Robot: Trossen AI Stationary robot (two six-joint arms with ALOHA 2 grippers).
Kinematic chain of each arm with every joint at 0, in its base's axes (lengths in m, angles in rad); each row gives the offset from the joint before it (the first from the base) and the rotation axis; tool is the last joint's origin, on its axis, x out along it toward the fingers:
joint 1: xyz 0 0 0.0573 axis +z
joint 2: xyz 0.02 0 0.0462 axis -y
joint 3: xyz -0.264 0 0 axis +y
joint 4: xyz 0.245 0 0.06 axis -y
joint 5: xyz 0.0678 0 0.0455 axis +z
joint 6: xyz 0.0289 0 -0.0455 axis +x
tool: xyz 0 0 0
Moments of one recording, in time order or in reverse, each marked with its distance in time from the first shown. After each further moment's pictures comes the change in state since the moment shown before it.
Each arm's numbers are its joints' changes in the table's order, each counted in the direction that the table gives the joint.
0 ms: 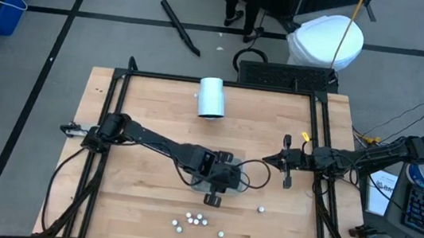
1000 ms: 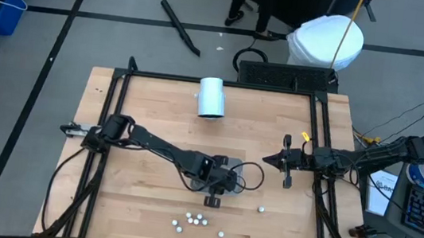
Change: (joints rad) left arm 0.001 -0.028 0.199 0.207 0.018 -0.066; right arm 0.000 0.000 0.000 0.005 0.000 0.000
